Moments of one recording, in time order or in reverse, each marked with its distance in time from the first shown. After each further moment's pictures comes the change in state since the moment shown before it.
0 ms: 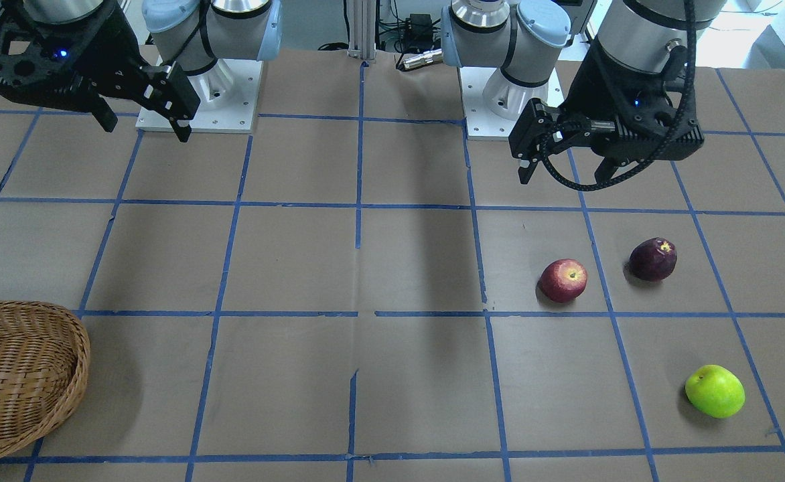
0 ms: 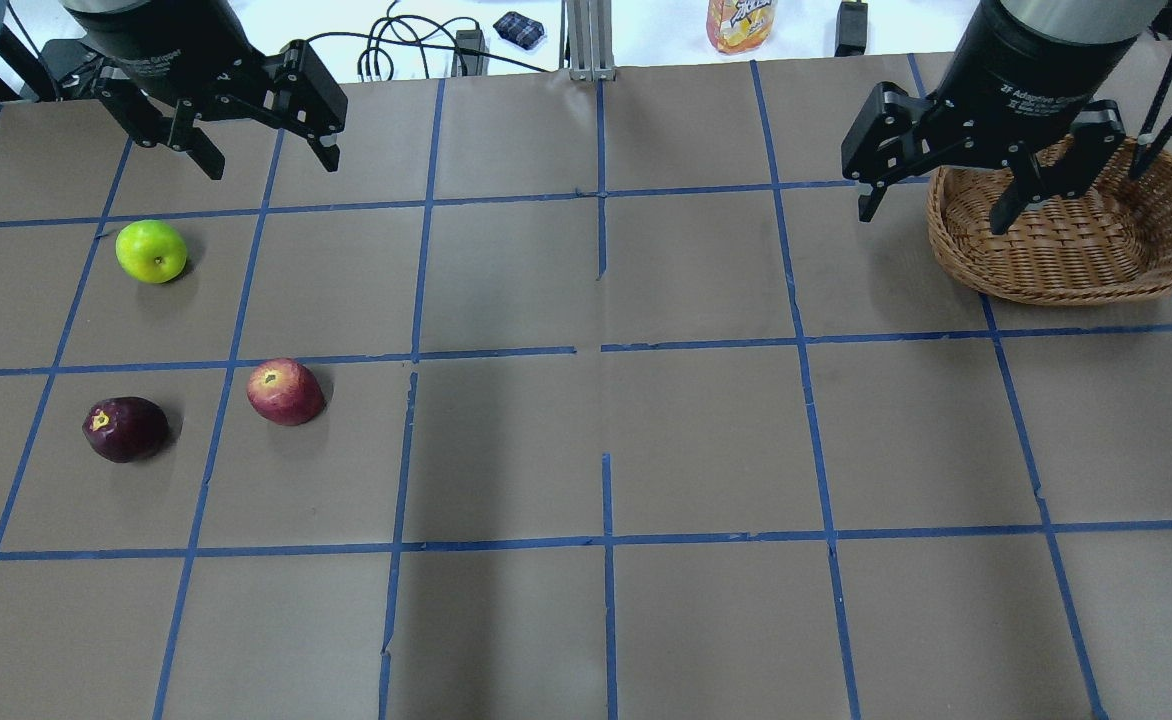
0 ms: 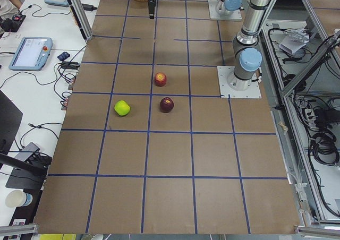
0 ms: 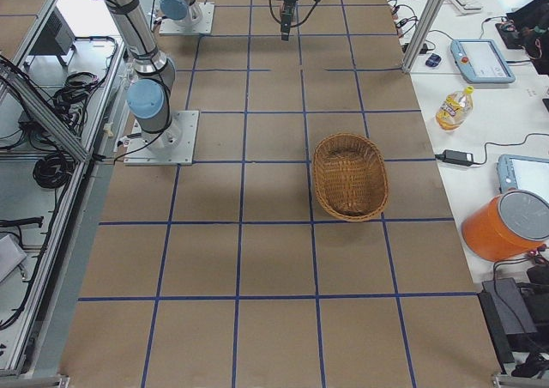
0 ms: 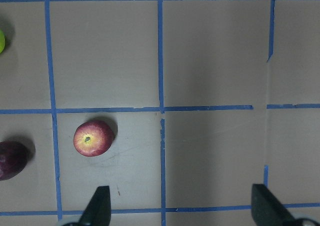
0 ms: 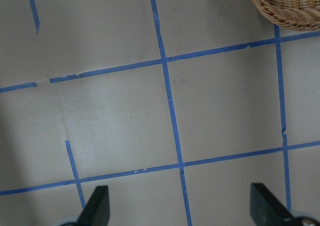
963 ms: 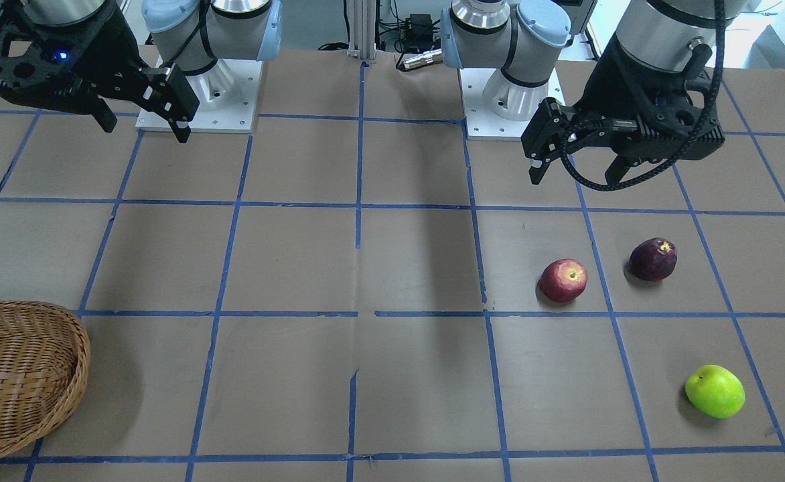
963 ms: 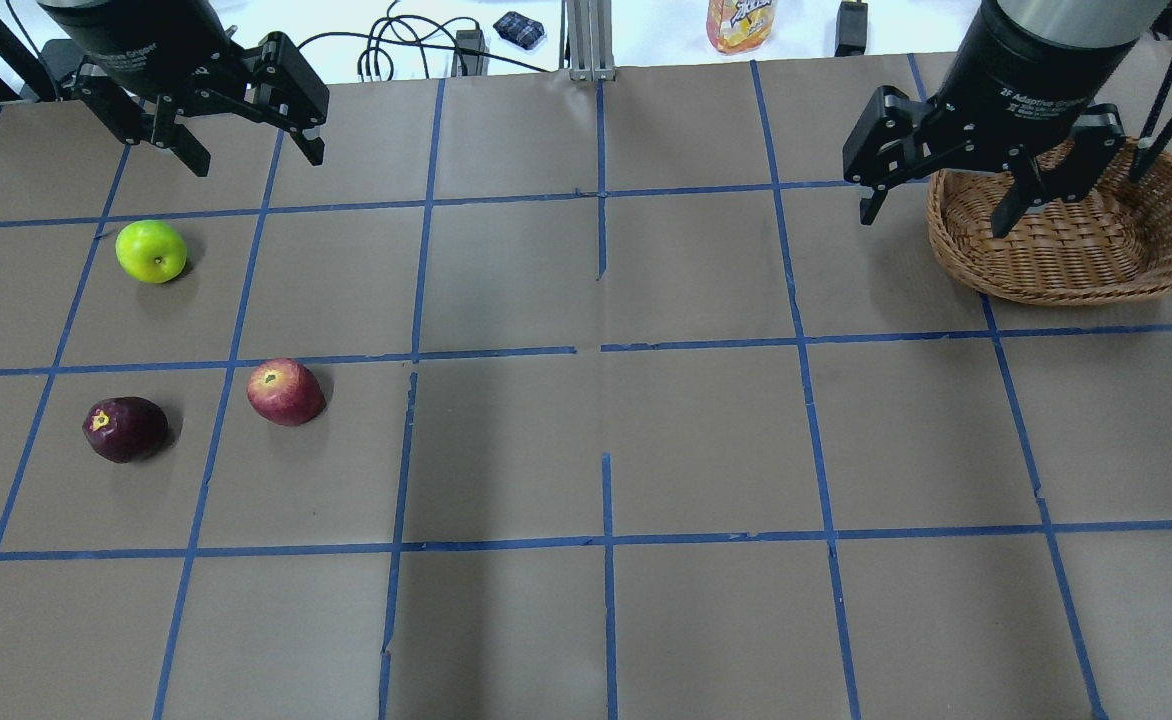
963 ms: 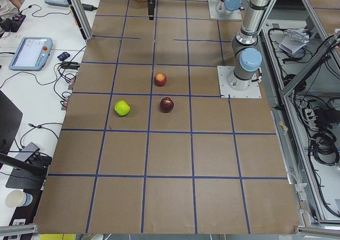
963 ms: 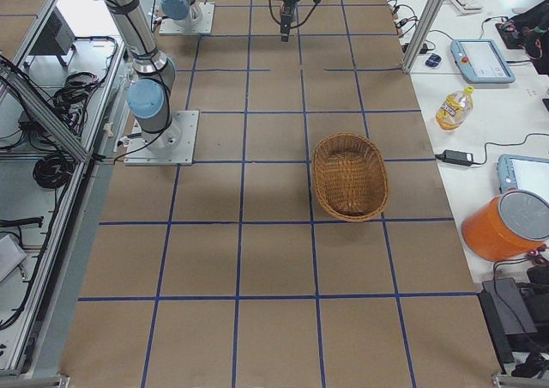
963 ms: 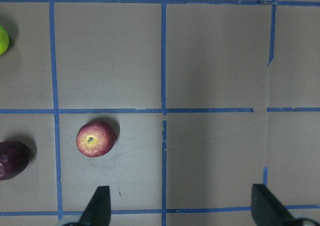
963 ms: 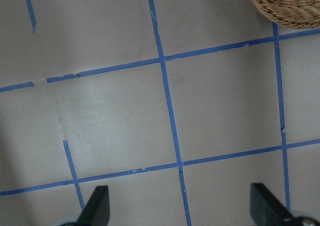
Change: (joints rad) left arm 0.029 0.003 0.002 -0.001 -0.021 0.013; right arm -0.002 0.000 0.006 0.000 -0.004 0.005
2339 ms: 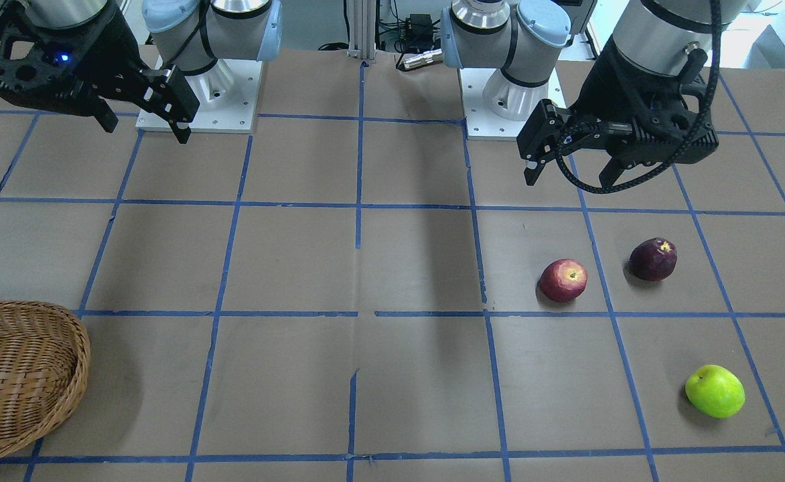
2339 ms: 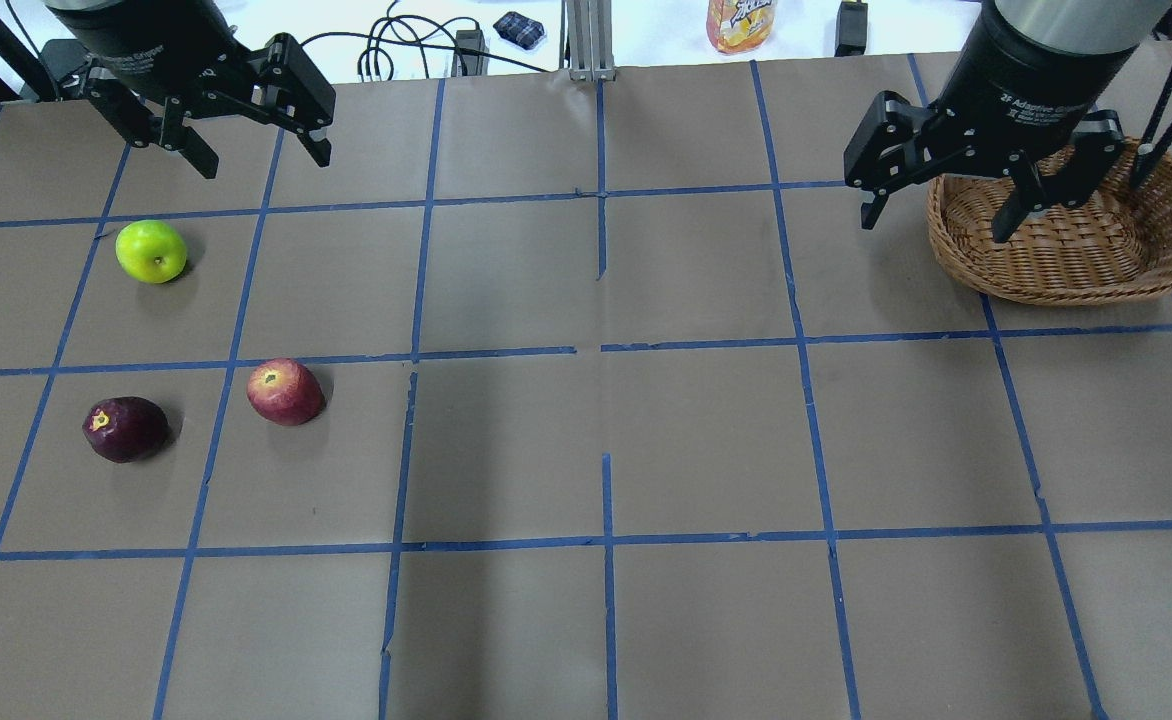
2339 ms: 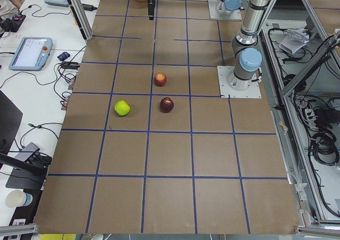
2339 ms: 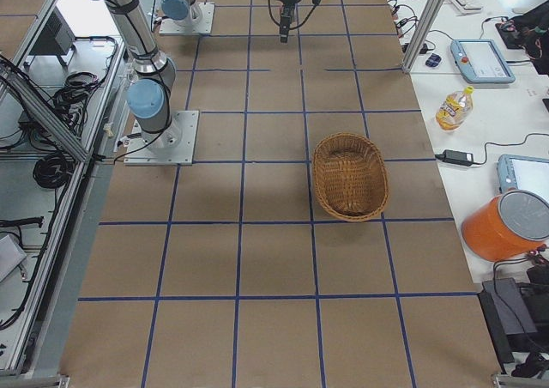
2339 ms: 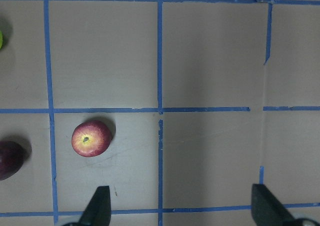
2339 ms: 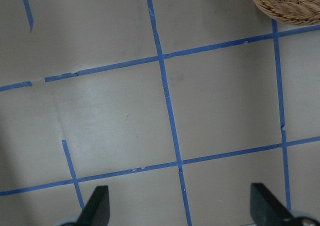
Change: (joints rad) left arm -0.002 -0.004 -0.002 0.000 -0.017 0.000; right arm -0.003 -0.003 0.008 -0.001 0.000 0.006
